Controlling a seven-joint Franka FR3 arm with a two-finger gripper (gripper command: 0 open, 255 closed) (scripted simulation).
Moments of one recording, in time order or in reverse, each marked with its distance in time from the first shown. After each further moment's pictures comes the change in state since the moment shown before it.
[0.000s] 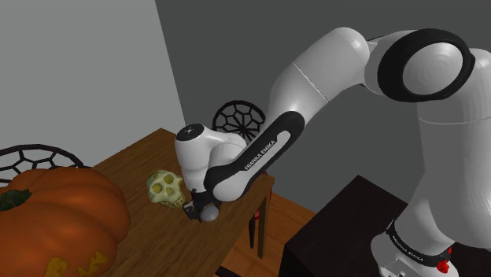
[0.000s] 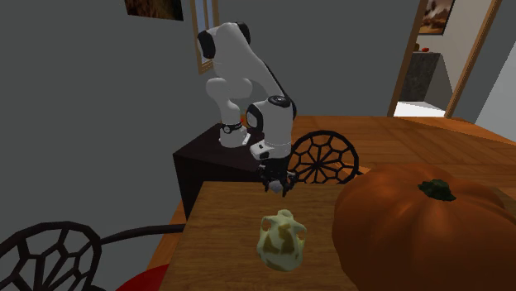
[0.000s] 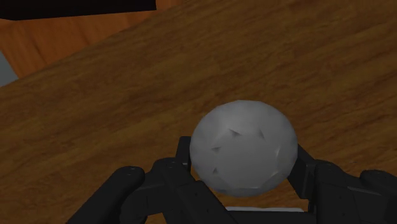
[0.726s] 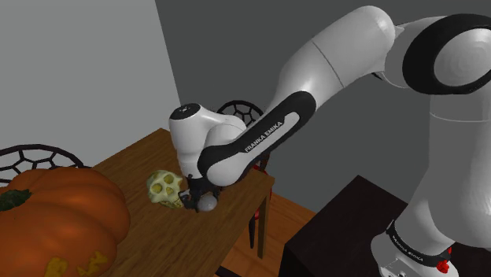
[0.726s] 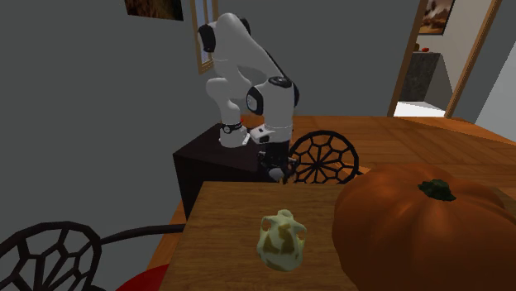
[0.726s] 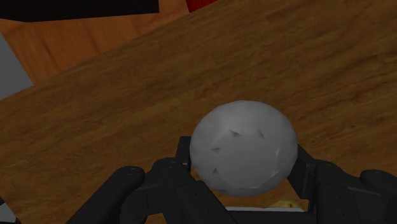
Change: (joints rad) arm -0.030 -0.095 0.040 0.019 0.064 -0.104 -0.041
